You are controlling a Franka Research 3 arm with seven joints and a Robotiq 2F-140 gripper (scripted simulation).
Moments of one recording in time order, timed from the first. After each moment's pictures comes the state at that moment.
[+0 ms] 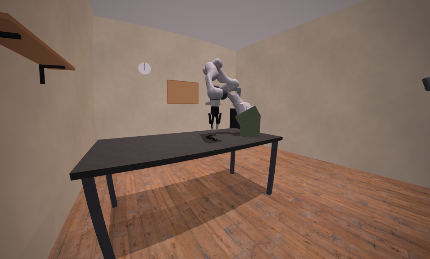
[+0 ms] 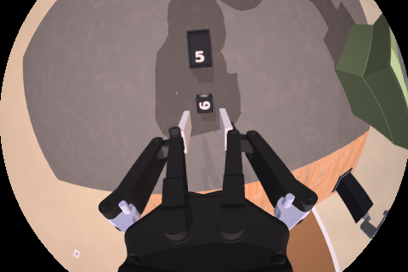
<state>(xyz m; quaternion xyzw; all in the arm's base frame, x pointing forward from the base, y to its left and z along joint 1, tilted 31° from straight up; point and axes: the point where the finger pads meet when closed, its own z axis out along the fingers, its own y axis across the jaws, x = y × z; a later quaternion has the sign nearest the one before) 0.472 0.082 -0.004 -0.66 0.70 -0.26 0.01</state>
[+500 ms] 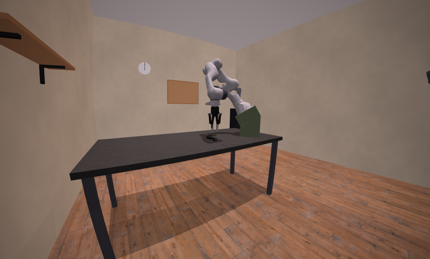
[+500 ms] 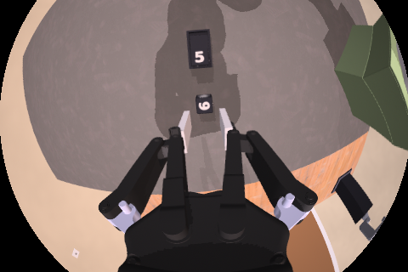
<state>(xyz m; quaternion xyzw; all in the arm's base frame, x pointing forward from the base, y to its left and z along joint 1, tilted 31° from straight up) 0.472 0.082 -0.005 -0.66 0.70 -0.26 0.01</state>
